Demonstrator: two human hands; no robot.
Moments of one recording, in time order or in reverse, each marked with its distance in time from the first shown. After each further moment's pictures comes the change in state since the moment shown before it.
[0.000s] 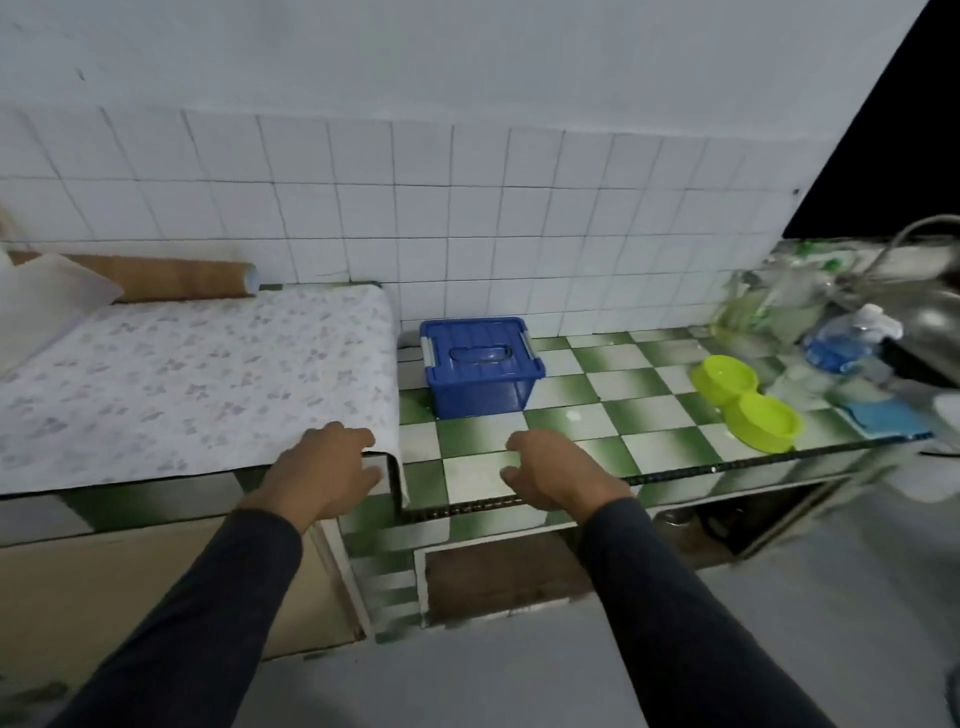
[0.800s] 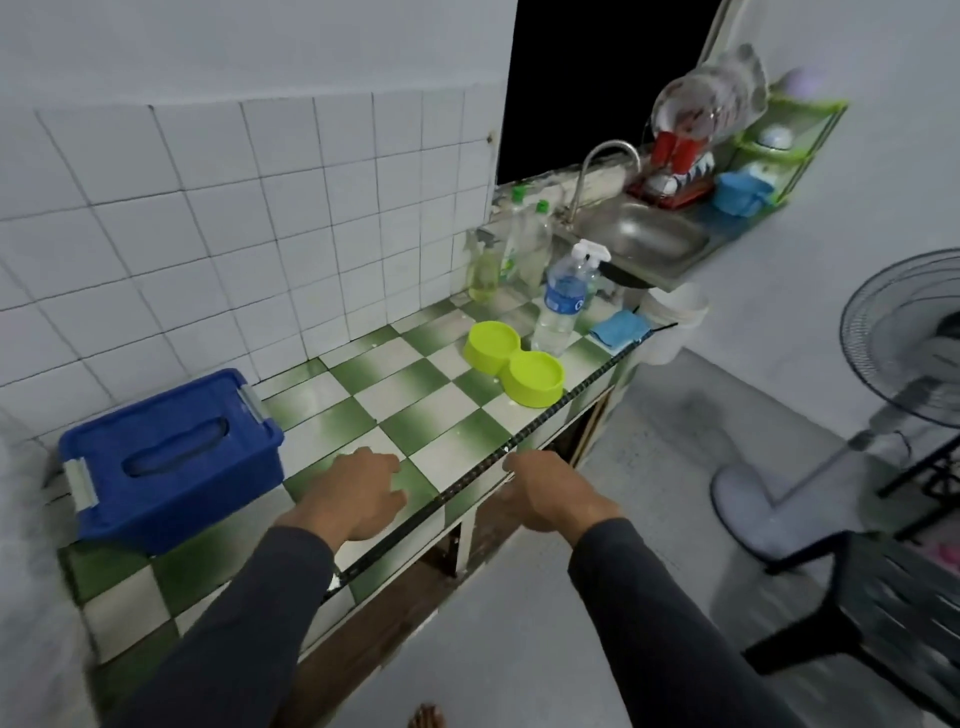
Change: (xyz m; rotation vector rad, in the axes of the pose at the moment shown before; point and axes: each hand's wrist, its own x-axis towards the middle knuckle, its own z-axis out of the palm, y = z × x) left_hand 0.170 0.342 0.073 0.195 -0.206 0.552; right_hand -0.020 0.291 -0.037 0.187 0.039 0.547
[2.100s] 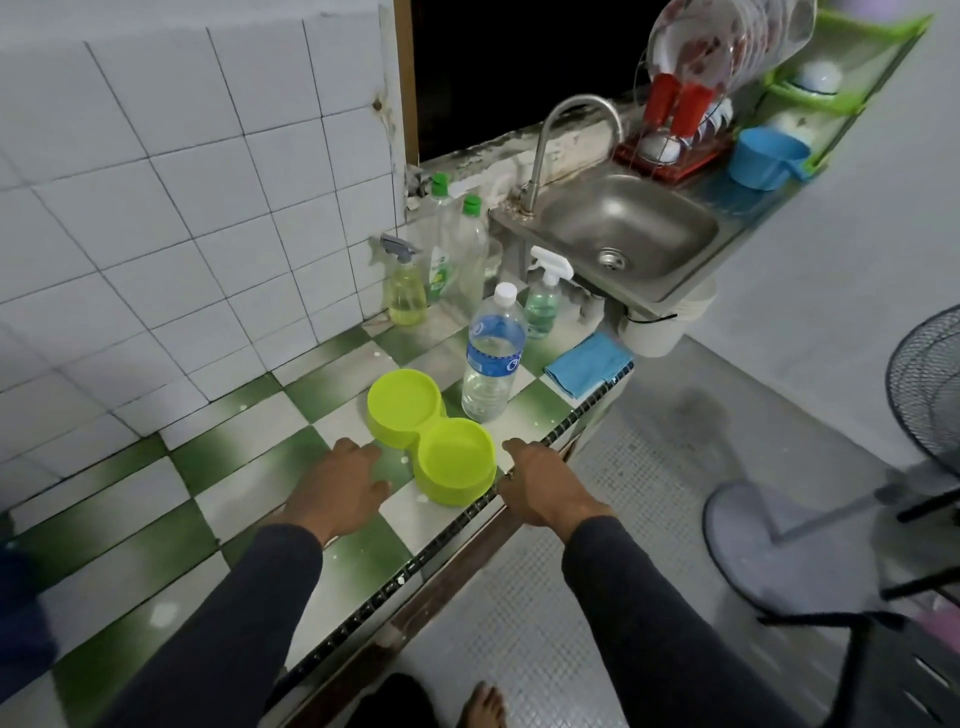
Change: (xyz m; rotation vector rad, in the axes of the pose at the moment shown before) left_hand 0.334 0.145 -0.007 -0.054 -0.016 -0.030; right_hand 0.288 0.218 -0.090 0.156 -0.025 0.047
